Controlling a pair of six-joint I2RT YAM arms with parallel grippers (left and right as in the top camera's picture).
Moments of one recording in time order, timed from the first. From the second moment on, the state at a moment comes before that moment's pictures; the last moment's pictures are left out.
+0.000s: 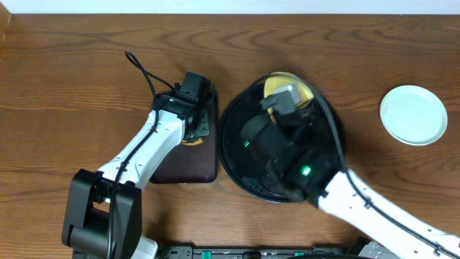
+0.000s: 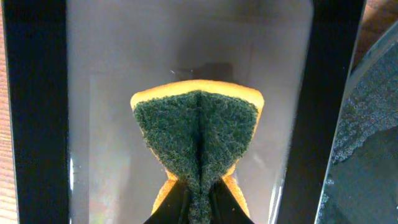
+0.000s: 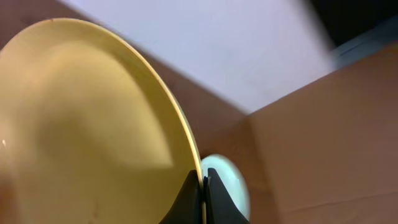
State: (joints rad) left arm -0.34 1.67 1.12 -0.76 -0.14 -0.43; right arm 0.90 1.36 1.10 -0.63 1.22 0.05
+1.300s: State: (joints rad) left arm -0.34 1.67 1.12 -0.73 -0.14 -0.37; right arm -0.36 1.40 1.08 -0.43 -0.15 0.27
